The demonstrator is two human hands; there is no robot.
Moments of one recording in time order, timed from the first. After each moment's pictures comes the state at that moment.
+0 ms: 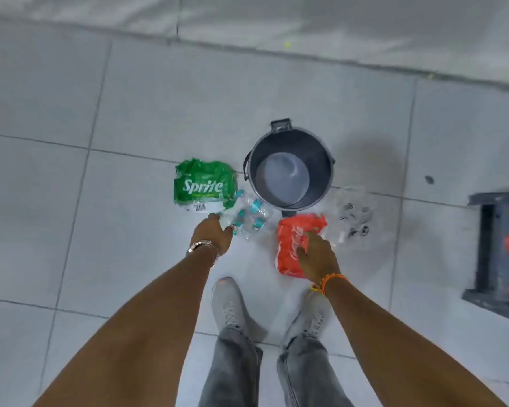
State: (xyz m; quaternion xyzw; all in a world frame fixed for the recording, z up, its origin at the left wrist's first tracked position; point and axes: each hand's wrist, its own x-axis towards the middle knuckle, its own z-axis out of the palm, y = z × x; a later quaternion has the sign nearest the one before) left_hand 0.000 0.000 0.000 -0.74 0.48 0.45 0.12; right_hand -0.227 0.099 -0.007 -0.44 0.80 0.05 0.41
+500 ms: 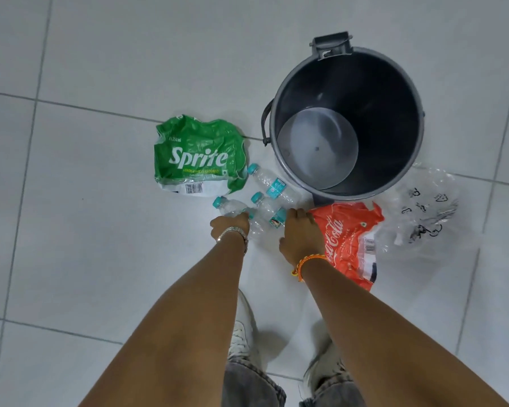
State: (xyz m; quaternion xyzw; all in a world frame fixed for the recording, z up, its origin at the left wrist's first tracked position) left_hand -0.015 0.001 -0.242 -0.86 0.16 0.48 0.03; right_hand -0.149 0.057 -0.240 -0.59 0.73 0.16 0.32
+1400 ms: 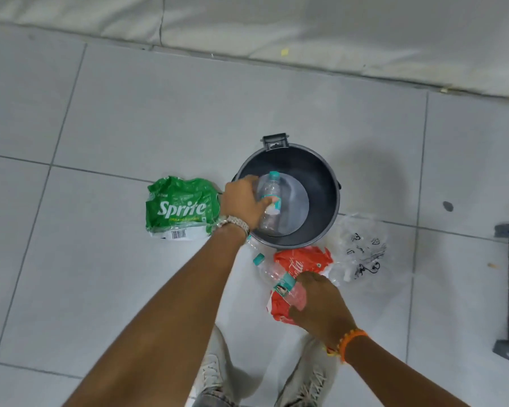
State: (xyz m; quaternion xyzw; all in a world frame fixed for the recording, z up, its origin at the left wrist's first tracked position) left_hand -0.111 -0.112 -0.086 -0.66 0.65 0.37 -0.08; right_hand -0.252 0.094 -0.081 -0.54 0.73 0.04 0.42
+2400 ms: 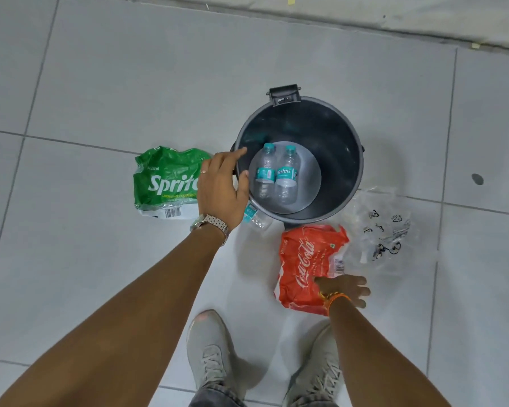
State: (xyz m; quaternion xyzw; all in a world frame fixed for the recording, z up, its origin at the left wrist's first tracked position) left_hand -0.062 -0.073 -0.160 -0.63 0.71 0.23 -0.21; right_hand -0.256 0.120 -0.220 0.03 0.93 0.06 0.37
